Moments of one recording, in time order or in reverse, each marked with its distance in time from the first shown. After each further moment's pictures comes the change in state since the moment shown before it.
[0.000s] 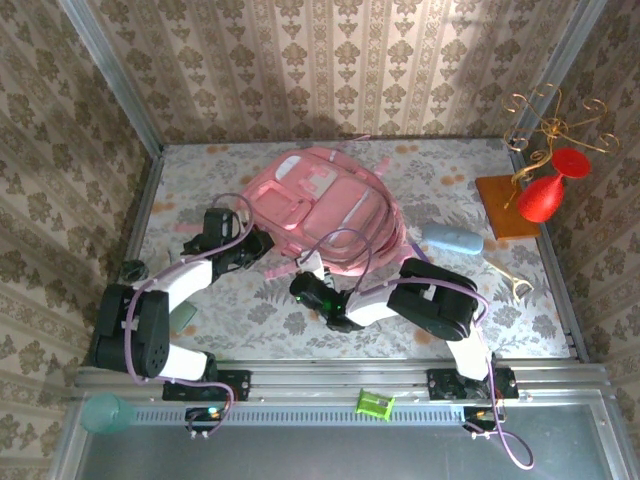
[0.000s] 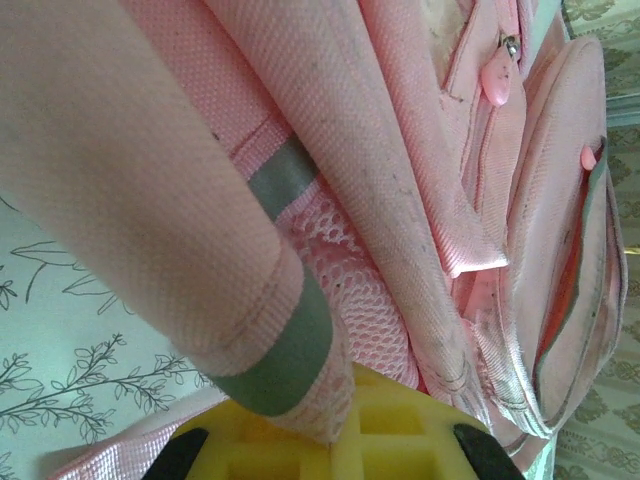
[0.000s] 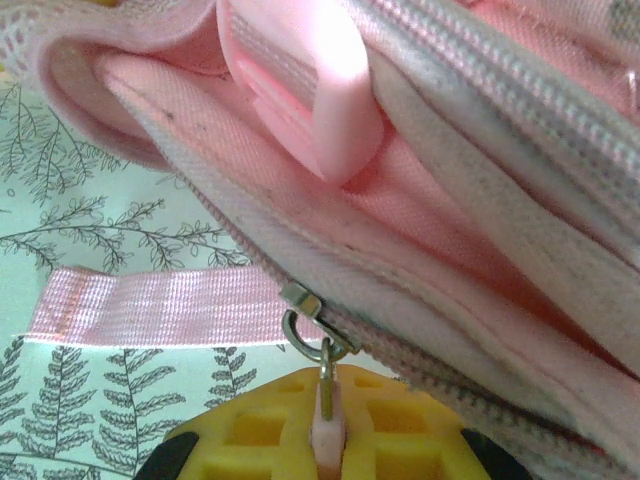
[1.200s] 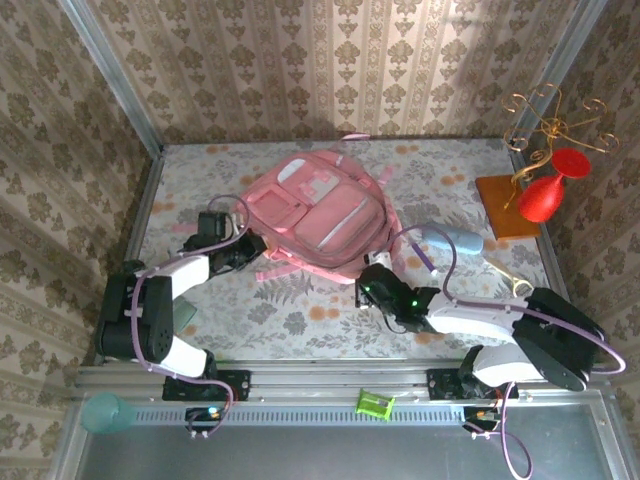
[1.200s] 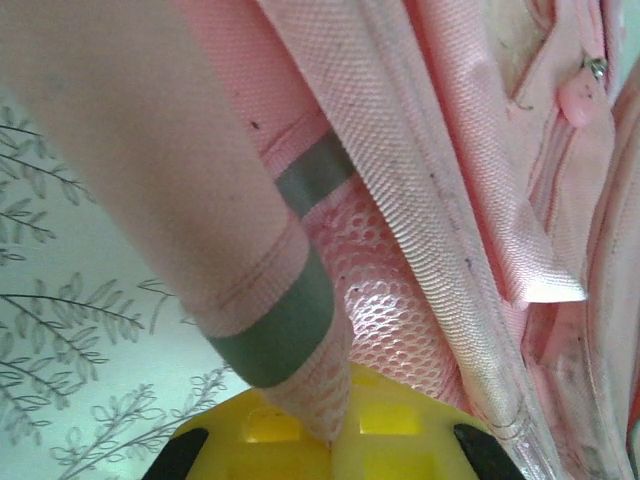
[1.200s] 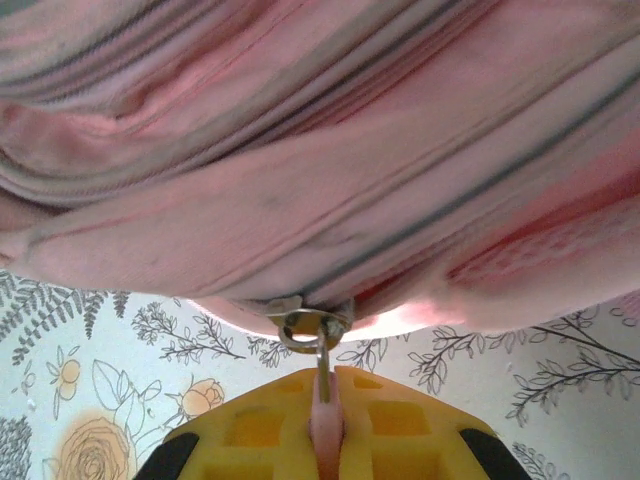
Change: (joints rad) left arm 0.087 0.080 0.001 -0.016 0.018 0.128; right arm -0.199 -0.693 -0.410 -0.428 -0.302 0.192
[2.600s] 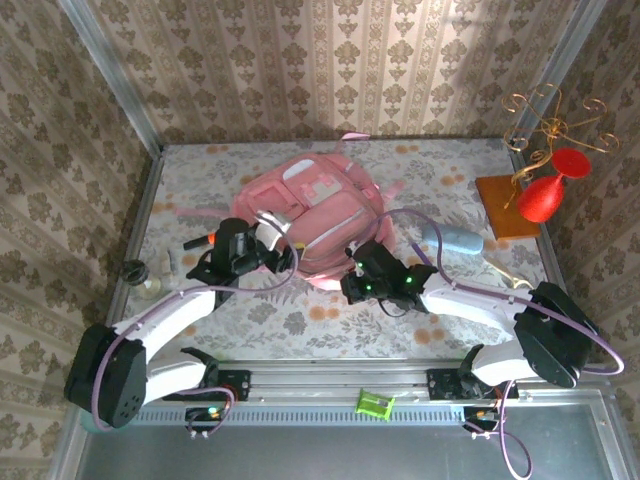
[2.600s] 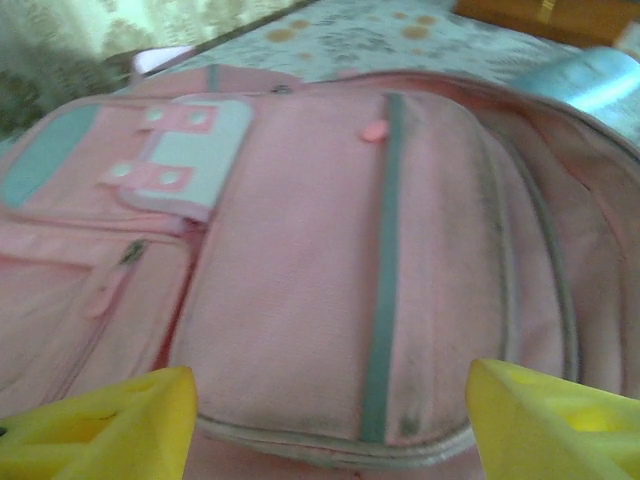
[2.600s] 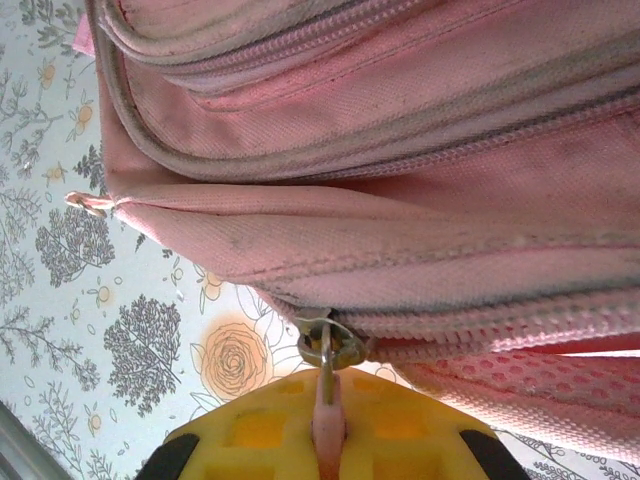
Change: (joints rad) left arm -0.346 -0.330 -0.101 0.179 -0.172 0.898; right arm -0.057 0.051 0.215 -0.238 -0.364 -0.148
